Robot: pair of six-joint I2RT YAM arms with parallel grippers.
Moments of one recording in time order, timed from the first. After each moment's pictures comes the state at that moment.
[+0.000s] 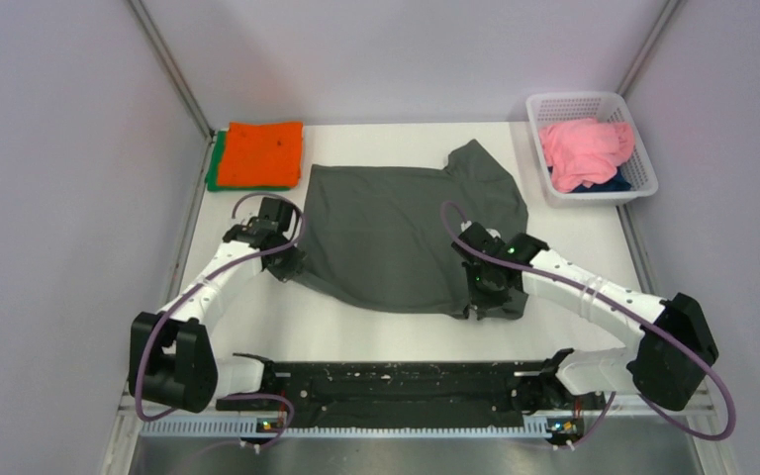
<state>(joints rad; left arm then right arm) -0.22 1.27 0.83 -0.77 -0.16 -1.01 0.79 1.26 0.89 -0.98 0.14 0.66</state>
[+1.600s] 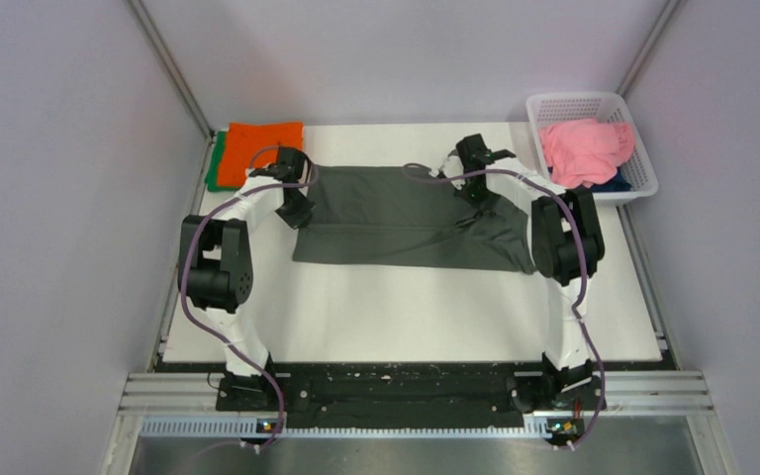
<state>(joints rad) -0.14 1.86 1.36 -0.66 -0.20 -0.93 0.34 2.11 1.64 -0.75 0.22 -0.58</state>
